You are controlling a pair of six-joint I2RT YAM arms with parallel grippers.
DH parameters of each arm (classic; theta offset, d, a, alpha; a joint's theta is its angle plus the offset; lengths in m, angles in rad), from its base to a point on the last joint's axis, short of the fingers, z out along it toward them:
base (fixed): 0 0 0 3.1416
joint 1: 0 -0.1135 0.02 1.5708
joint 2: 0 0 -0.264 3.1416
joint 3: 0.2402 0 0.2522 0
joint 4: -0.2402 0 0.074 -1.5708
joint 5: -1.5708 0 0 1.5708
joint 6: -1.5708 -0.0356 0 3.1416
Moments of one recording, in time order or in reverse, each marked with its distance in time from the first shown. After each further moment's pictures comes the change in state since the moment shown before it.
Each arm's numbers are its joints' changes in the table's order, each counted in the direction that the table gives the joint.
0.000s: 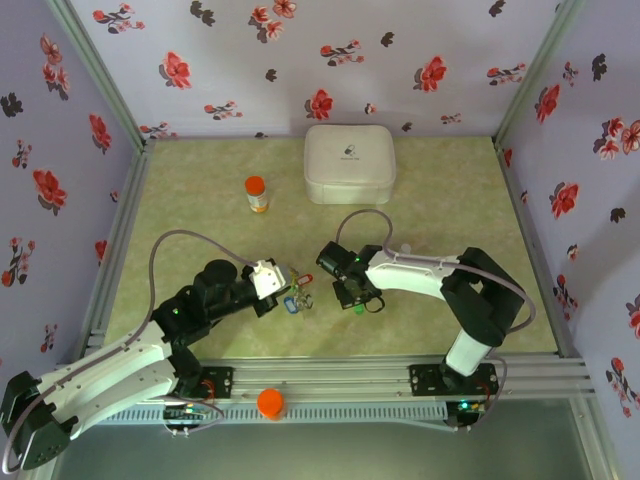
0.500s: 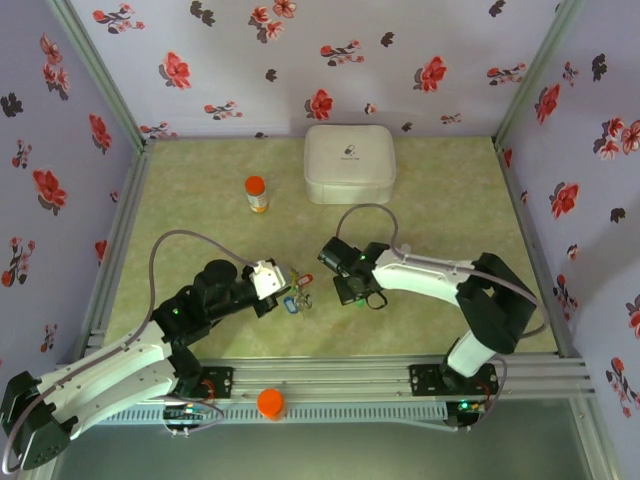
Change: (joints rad) left arm 0.000 0.000 0.000 0.000 -0.006 0.000; right arm 0.000 -0.093 0.008 -0.002 -0.027 0.047
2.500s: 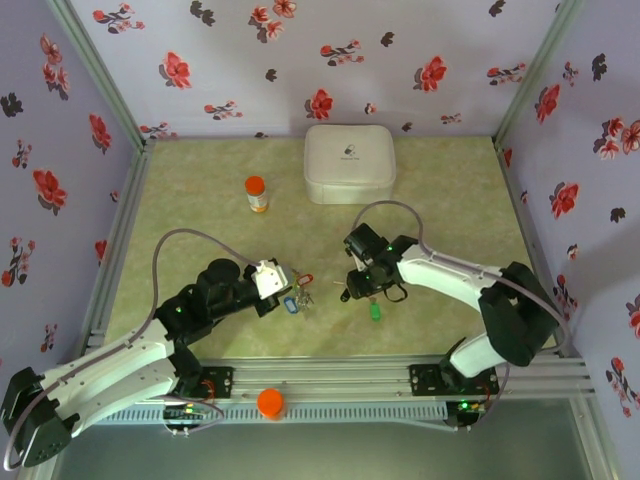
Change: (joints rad) left arm 0.000 0.028 0.000 0.010 0.000 -0.004; right arm 0.171 -0.087 -0.070 0.025 0.195 0.238
